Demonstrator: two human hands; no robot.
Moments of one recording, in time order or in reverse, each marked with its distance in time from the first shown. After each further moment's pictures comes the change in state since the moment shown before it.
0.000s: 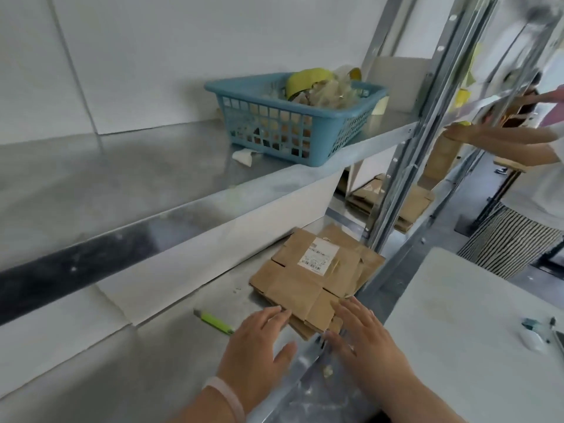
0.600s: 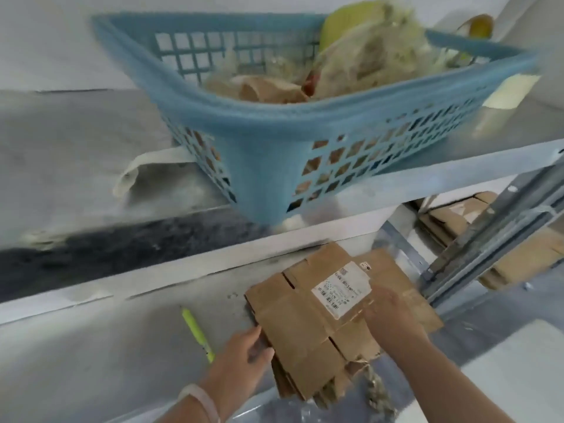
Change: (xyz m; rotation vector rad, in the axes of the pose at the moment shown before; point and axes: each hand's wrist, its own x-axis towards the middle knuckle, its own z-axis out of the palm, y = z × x) left_hand 0.086 -0.019 0.067 -0.517 -0.024 -0.795; right_hand 0.244 0.101 -0.003 -0.020 -0.249 0.032
